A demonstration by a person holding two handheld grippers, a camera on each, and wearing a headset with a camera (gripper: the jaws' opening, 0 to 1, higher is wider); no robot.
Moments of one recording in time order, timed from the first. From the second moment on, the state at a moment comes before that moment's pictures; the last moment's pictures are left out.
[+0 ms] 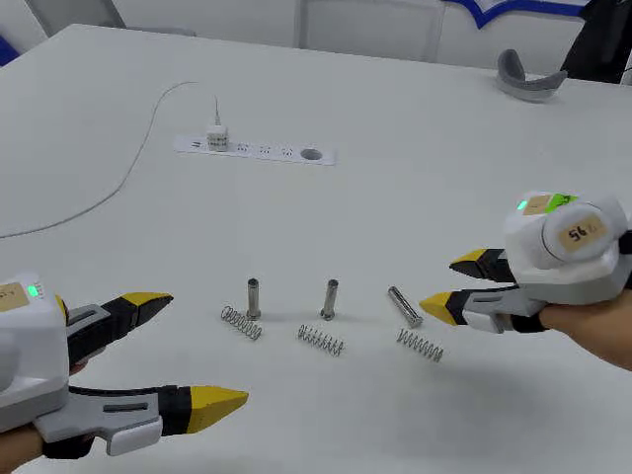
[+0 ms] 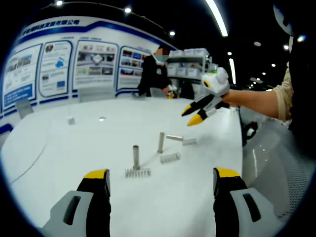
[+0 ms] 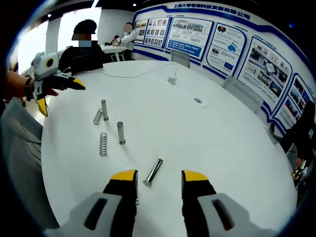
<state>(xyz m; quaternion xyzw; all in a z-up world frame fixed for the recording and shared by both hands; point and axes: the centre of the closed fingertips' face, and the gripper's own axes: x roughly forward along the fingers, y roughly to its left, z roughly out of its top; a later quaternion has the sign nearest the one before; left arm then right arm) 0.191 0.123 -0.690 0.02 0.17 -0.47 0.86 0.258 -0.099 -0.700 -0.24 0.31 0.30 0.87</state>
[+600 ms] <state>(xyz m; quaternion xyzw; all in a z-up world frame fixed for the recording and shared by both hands) 0.189 0.122 -0.692 0.02 0.17 -0.47 0.86 0.288 -0.088 -0.740 -0.23 0.37 0.28 0.85</state>
